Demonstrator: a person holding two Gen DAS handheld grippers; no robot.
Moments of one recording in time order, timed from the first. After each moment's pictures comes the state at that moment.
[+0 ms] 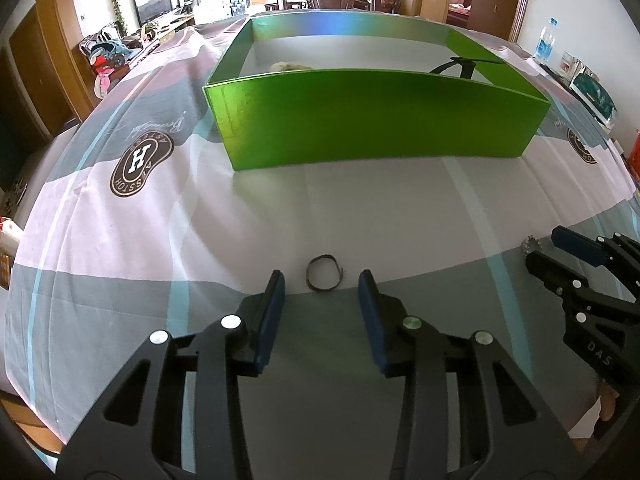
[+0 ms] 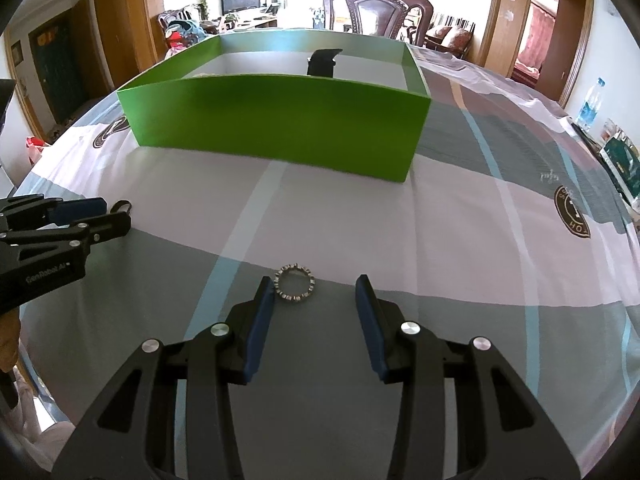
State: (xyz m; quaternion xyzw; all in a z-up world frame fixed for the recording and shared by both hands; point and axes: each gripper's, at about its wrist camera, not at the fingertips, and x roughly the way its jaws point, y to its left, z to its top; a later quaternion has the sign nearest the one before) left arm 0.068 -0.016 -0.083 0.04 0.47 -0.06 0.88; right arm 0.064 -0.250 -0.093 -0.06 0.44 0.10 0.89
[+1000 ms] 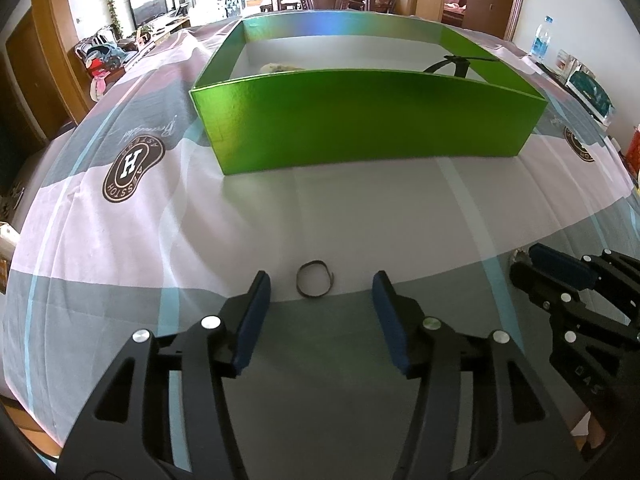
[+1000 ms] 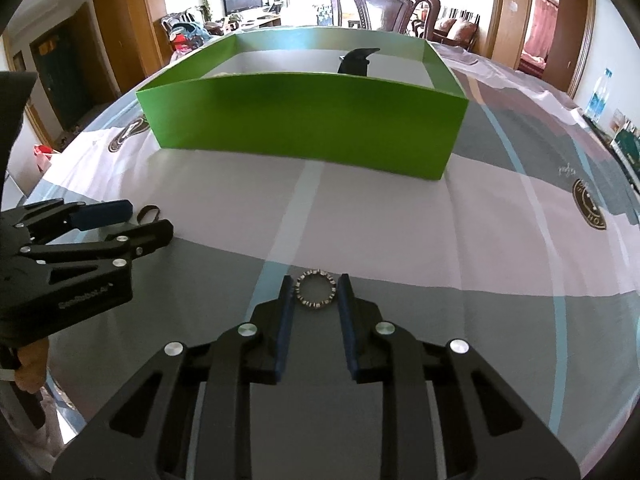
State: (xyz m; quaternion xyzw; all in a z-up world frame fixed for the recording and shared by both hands) left arm 0.069 -0.022 -0.085 0.04 0.47 -0.07 0.88; right arm 0.060 -0.228 -0.091 -0.04 0.45 0.11 0.89
